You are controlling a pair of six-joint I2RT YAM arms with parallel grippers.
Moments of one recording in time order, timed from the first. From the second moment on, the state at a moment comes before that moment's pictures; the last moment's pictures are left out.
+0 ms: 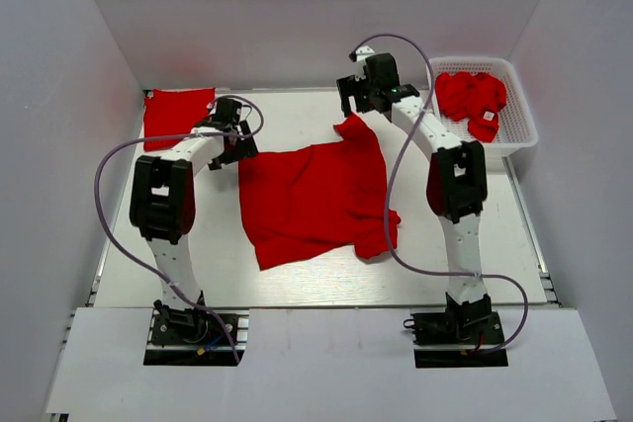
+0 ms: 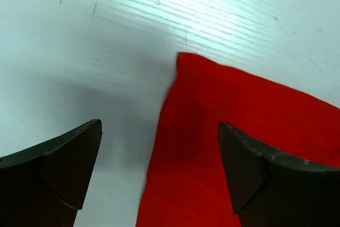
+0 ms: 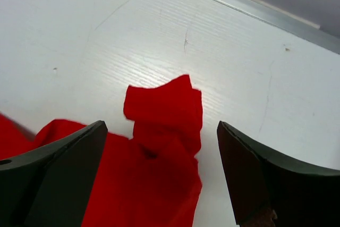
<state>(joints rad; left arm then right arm) -0.18 1.96 1.42 -0.49 -0.24 -0.46 0.38 2.22 1.99 -0.39 -0.06 -0.05</state>
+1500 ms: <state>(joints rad) -0.16 1.61 1.17 0.01 0.04 -0.30 0.33 1.89 1.45 0.17 -0.14 0.09</state>
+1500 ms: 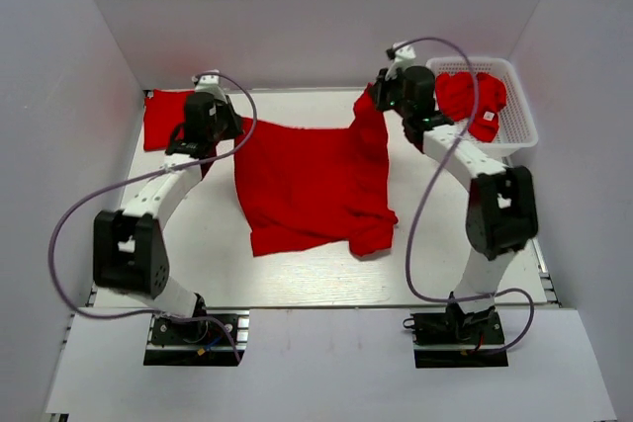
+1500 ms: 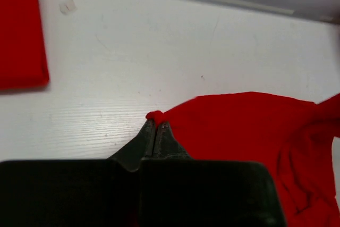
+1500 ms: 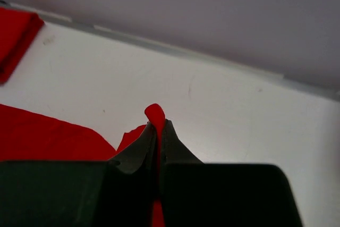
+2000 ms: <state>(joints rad) -0.17 0.95 1.02 0.07 -0.14 -0.25 0.30 1.18 1.11 0.28 -0.07 -0.03</state>
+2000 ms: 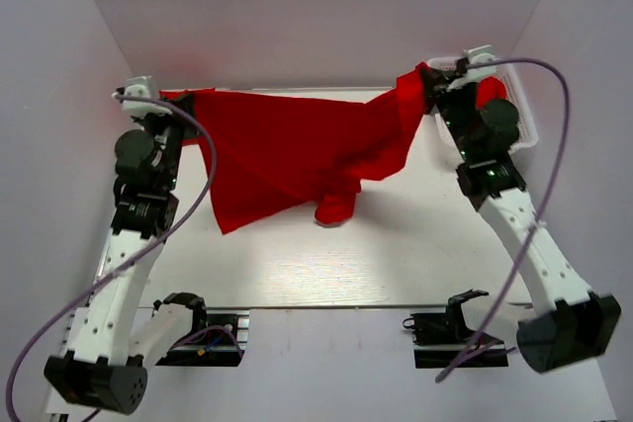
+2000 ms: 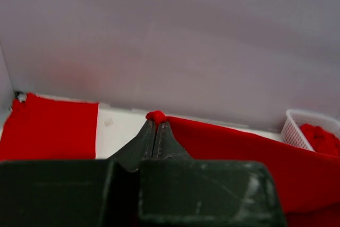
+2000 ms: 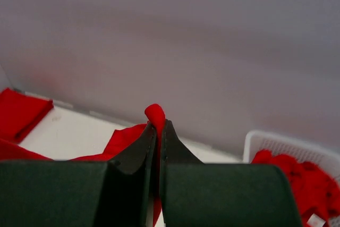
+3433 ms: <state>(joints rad) -0.15 1.31 1.44 0.06 -0.25 -0.12 0.26 1.74 1.96 0.02 -0.10 -0.29</state>
